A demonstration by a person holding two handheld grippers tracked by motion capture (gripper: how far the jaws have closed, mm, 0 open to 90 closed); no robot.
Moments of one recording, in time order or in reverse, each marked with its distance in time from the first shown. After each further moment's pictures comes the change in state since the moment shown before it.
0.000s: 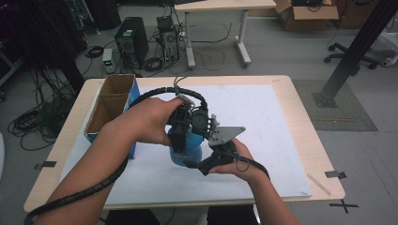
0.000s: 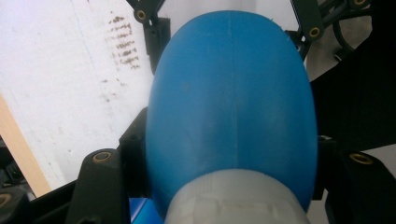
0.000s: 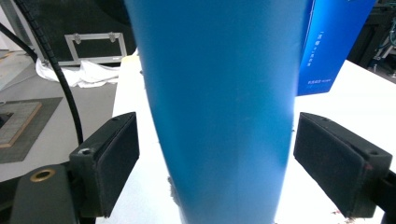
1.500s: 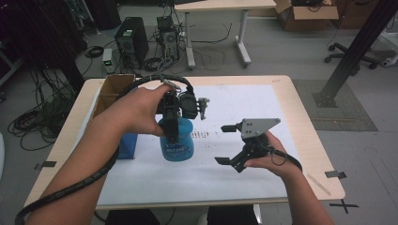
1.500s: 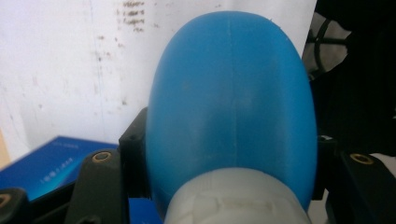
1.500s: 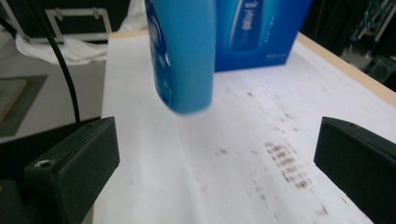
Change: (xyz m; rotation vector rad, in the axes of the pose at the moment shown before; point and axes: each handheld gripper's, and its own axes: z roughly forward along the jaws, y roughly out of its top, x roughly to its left) left arm 0.029 -0.035 -0.020 -0.003 -0.088 -0.267; right arm -0.021 0.007 -0.089 0.107 -0.063 -0.017
